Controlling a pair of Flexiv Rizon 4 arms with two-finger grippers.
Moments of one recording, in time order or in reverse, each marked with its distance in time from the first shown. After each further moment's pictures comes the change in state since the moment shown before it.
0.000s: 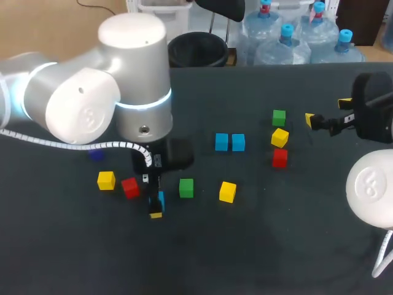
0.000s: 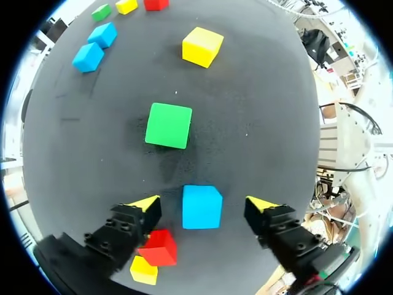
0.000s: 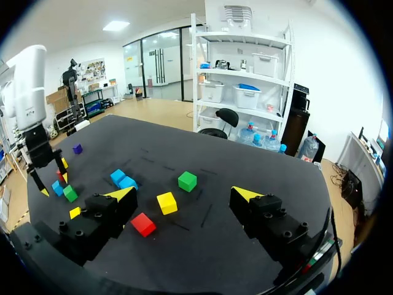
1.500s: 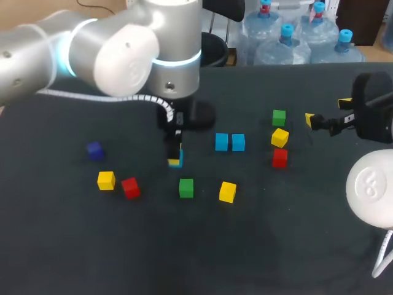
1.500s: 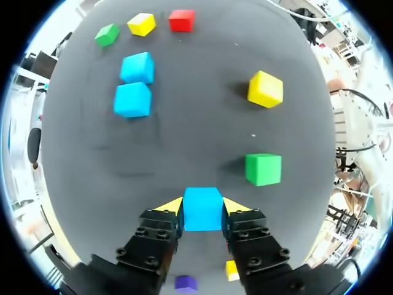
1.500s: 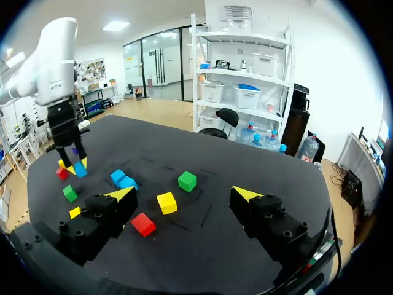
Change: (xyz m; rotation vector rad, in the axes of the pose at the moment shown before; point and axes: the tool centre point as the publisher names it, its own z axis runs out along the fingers) left arm -0.054 0.101 -0.041 -0.074 0.049 0.207; right arm 0.000 0.000 0.000 0.000 0.000 0.000
